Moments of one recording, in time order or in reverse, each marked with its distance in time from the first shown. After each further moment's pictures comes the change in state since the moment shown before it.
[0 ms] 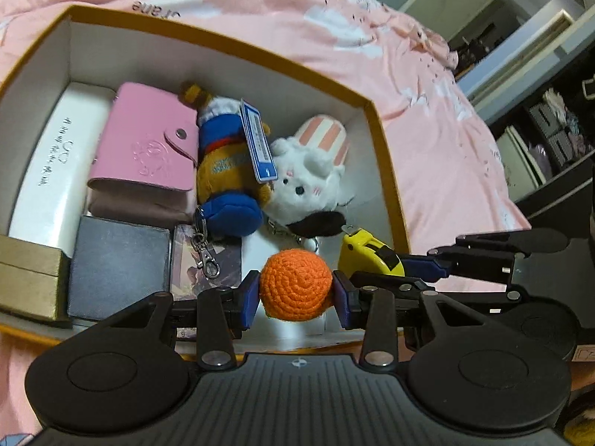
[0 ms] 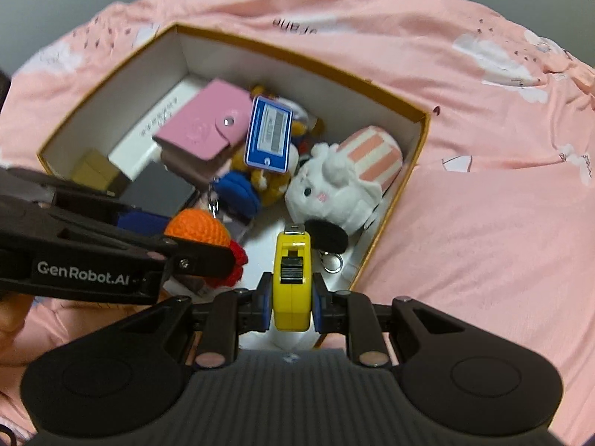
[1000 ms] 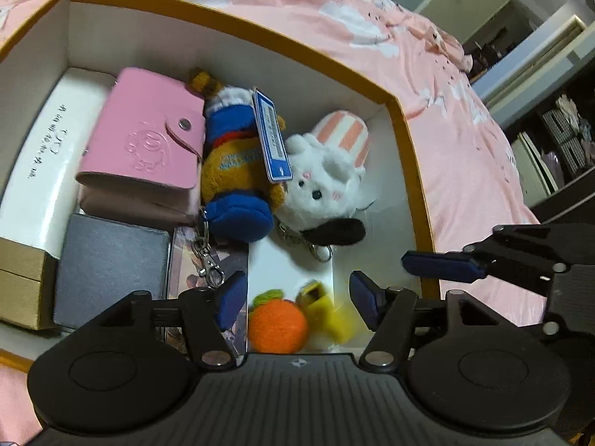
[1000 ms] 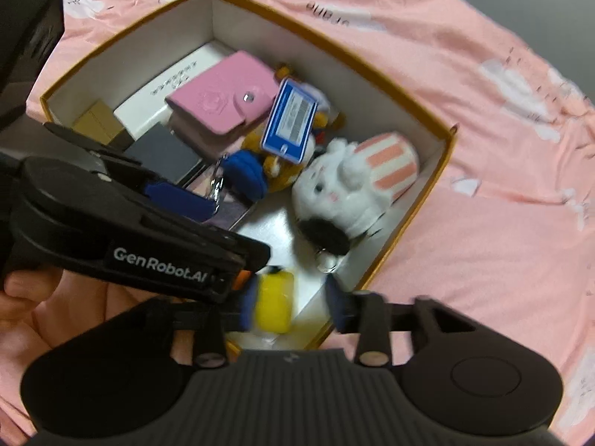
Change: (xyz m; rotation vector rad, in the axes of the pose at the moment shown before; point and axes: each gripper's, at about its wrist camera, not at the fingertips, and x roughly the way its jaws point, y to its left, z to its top) left arm 0.018 0.008 0.002 -0.032 -0.030 0.030; right arm 0.001 0.016 0.004 -0.171 0.023 -0.061
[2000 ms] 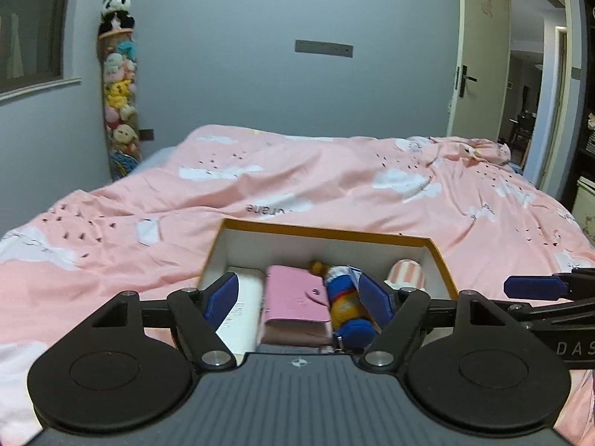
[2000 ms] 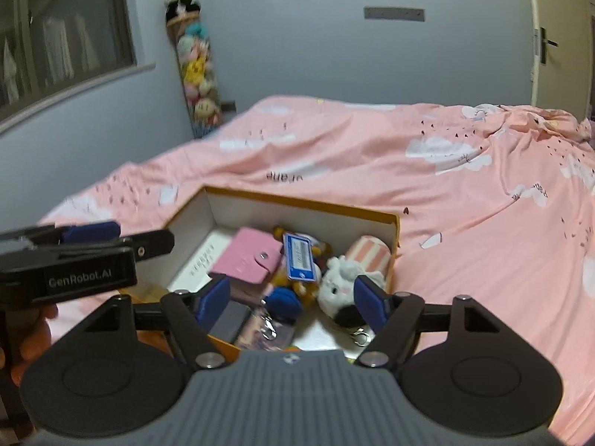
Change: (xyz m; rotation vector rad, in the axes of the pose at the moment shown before) left arm -0.143 -0.031 -0.051 0.253 -0.578 0.372; right arm -0.099 0.032 -0.056 0.433 -0.564 0.001
